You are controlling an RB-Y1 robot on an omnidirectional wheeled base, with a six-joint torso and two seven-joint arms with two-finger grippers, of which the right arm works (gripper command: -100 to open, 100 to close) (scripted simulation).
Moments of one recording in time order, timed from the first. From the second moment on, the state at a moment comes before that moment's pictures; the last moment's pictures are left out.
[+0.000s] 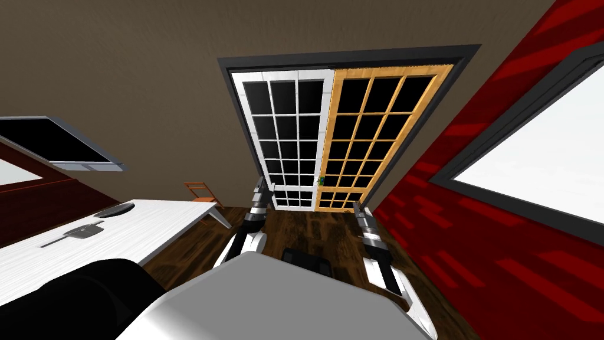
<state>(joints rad) 0.27 -0.08 -0.19 -1.57 0.27 -0.60 0.66</state>
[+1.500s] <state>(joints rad) 0.17 -0.07 -0.26 -1.19 0.38 -0.72 0.95</state>
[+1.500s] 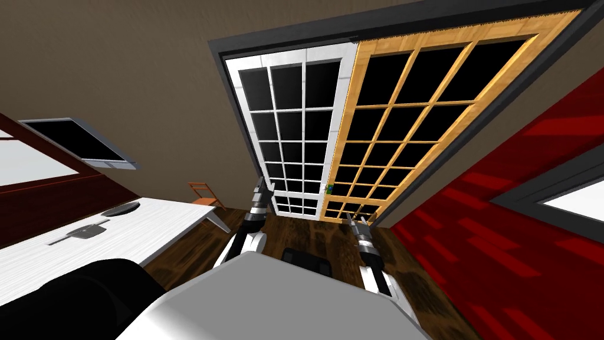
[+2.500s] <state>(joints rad) 0.10 -0.04 -0.30 -0.98 0.44 -0.79 1.12</state>
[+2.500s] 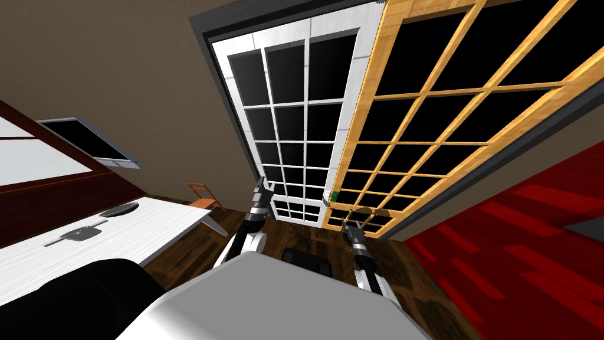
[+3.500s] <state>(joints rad) 0.06 -0.04 -0.35 -0.82 0.47 -0.85 1.23</state>
